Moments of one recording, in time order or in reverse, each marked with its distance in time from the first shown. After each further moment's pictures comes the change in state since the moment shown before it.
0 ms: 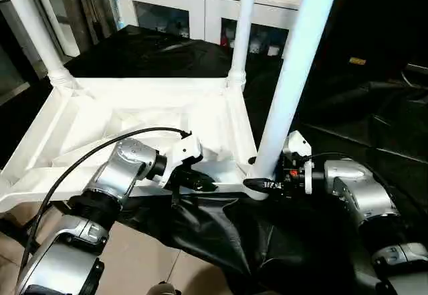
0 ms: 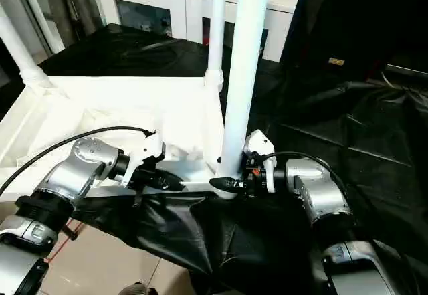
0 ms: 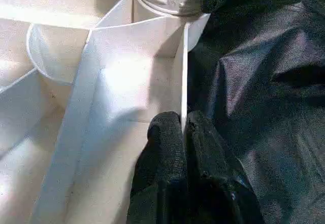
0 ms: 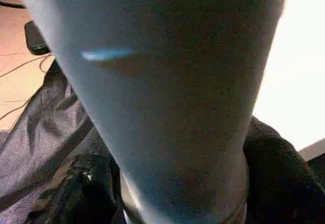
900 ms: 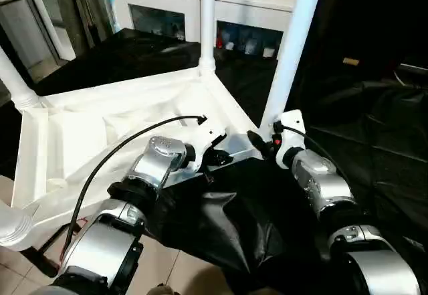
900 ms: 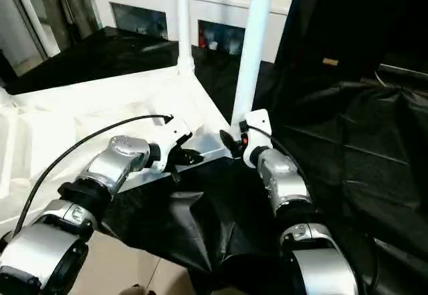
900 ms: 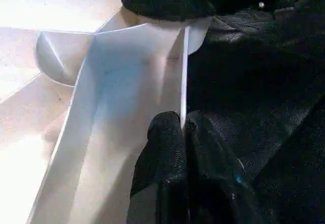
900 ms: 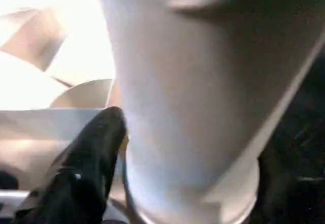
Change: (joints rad) left arm -0.138 -0.208 0.068 0.223 0.057 0.067 0.456; right arm -0.154 0.246 -0.176 0.286 -0.095 -0.072 -0.808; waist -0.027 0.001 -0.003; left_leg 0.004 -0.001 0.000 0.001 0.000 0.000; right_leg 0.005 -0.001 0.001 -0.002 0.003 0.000
